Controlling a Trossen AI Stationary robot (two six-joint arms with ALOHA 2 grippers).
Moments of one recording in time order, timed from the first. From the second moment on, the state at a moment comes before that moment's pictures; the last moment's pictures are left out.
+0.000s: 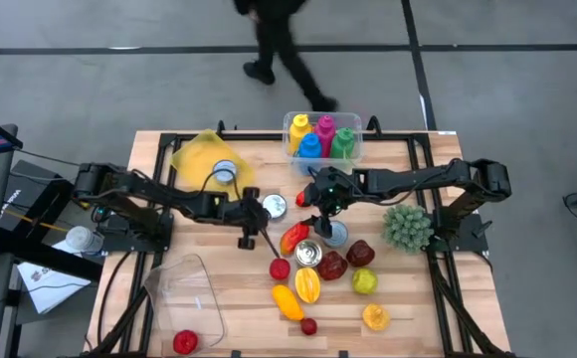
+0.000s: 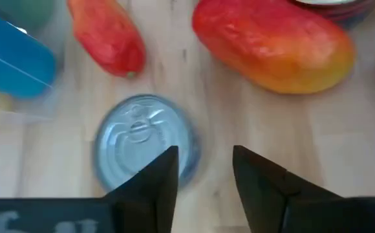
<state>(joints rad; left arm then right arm) -0.02 1.49 0.76 -0.14 -0.25 0.26 -0.09 1.57 1.05 -0.25 -0.16 0.09</state>
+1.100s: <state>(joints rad) -0.03 1.70 0.76 -0.06 -0.18 0.33 -0.09 1.57 1.05 -0.27 -0.16 0.11</state>
